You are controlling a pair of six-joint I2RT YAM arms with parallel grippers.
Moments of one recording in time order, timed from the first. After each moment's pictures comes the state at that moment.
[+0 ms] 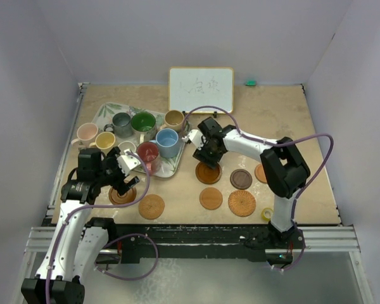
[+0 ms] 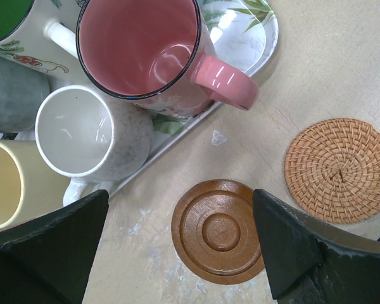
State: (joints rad) left arm -0.05 0.69 0.64 -0.72 0.49 0.79; right arm 0.64 1.89 1.27 -0.61 -0.01 -0.45
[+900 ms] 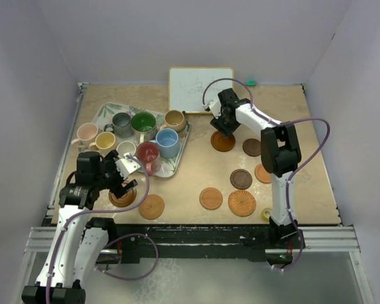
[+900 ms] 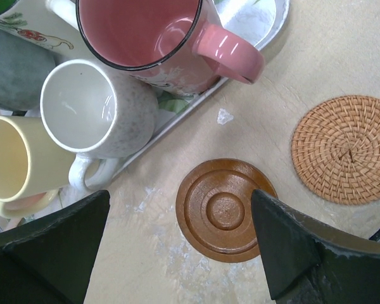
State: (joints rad) left arm -0.05 0.64 0.64 -0.78 0.42 0.82; right arm 0.36 2.17 1.72 -0.70 0.09 -0.51
